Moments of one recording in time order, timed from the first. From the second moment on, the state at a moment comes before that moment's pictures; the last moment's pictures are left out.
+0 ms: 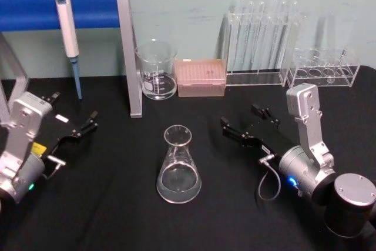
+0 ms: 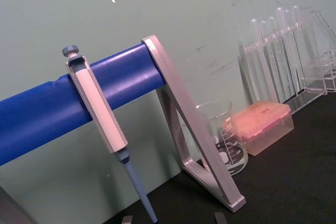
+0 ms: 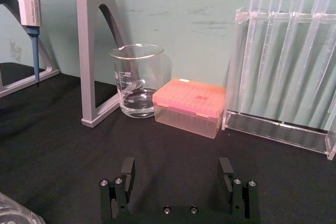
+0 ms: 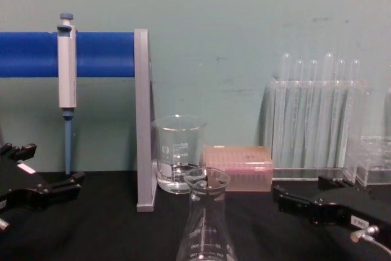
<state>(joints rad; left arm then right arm) -0.20 0.60 0.45 -1.41 -0.25 -0.12 0.03 0.25 0.28 -0.37 -1.28 0.32 -0.03 0.24</state>
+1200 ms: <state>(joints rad) -0.20 0.60 0.45 -1.41 -0.25 -0.12 0.03 0.25 0.28 -0.37 -1.28 0.32 -0.03 0.24</state>
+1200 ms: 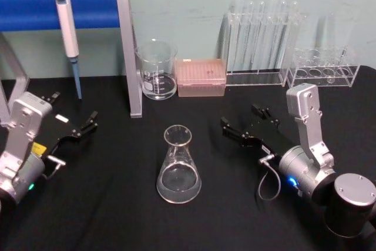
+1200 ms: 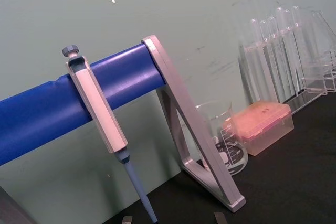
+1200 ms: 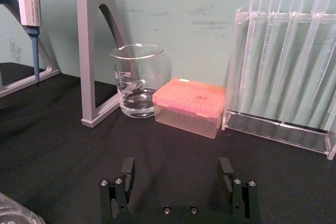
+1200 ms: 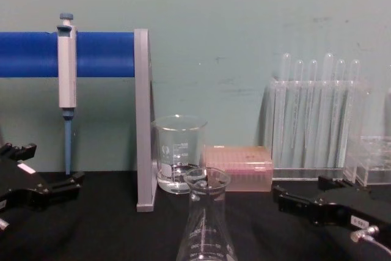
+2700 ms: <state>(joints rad) -0.20 0.60 0.45 -1.41 -0.25 -0.12 0.03 0.25 0.28 -0.37 -1.28 0.32 -0.03 0.24</state>
